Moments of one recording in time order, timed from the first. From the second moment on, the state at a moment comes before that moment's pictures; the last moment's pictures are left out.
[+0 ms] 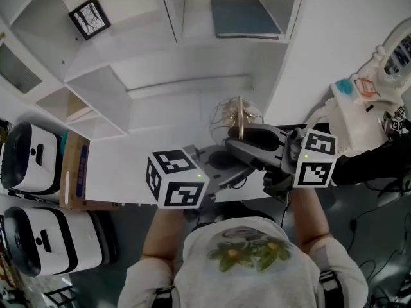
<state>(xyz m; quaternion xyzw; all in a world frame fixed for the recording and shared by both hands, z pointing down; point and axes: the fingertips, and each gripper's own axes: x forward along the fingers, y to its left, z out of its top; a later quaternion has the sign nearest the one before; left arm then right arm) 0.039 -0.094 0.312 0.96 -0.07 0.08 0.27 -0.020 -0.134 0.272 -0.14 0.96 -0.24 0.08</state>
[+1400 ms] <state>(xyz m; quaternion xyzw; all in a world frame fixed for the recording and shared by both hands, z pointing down) 0.033 -0.185 0.344 0.94 -0.10 0.10 0.30 -0.029 -0.226 0.307 -0.13 0.95 -0.28 0.06</state>
